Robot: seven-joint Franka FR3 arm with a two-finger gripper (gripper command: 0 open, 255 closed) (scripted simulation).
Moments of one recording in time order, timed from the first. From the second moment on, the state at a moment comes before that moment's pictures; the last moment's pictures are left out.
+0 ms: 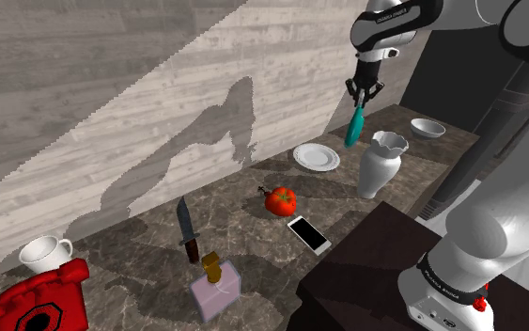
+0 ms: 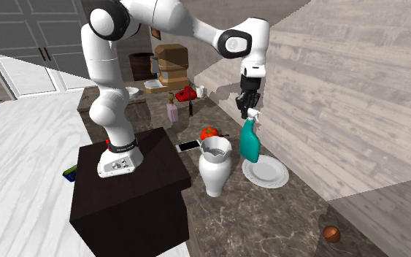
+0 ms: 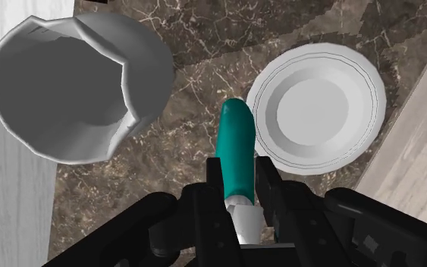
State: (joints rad) arm -0.37 0.08 -0.14 -1.87 -0.11 1.94 0.84
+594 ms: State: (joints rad) arm -0.37 0.07 -0.14 -1.77 -0.11 1.82 0.83
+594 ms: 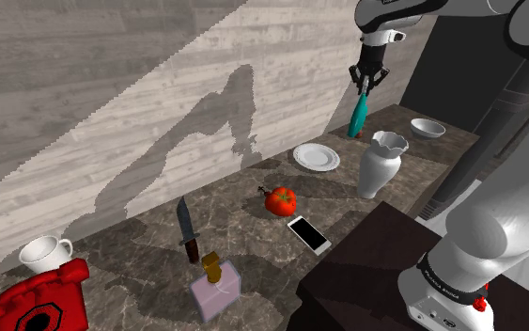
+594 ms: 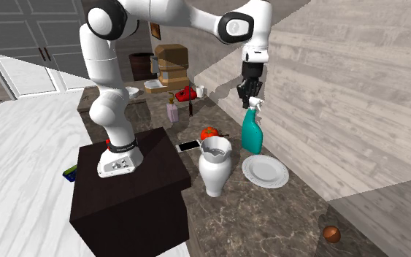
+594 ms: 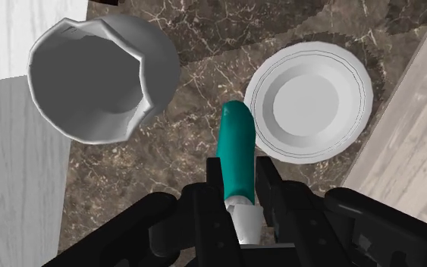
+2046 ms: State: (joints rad) arm -0.32 -0.01 -0.10 -1.62 -0.12 1.59 0.89
